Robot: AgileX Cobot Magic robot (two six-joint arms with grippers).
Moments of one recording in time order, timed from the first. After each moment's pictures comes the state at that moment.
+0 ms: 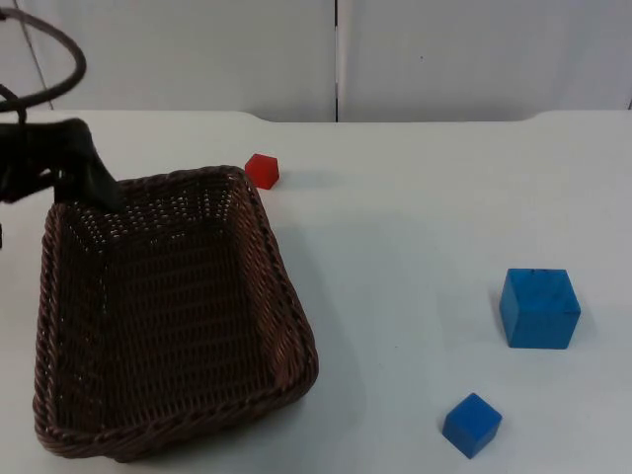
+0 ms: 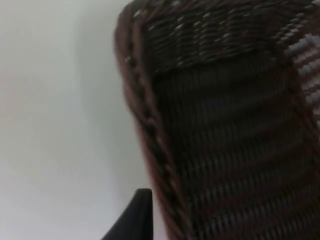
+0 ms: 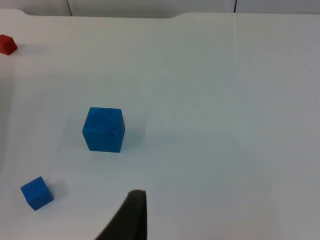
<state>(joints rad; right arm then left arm) 0.10 0.00 -0.51 -0.01 1.08 0.01 -0.02 1.56 -0.72 -0.81 0.32 0.52</state>
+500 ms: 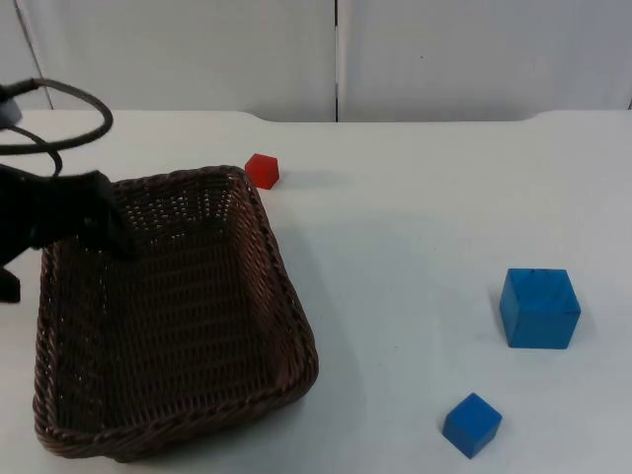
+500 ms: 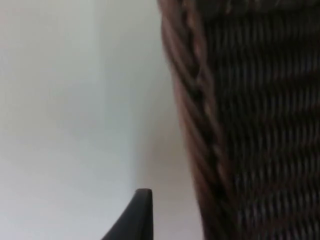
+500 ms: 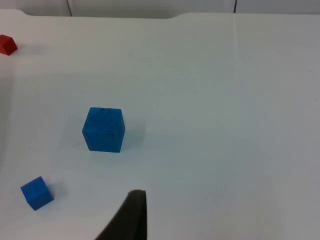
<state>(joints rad) 0.10 0.00 -0.51 -0.01 1.08 0.01 -0.02 1.74 -0.75 -0.81 0.33 0.49</state>
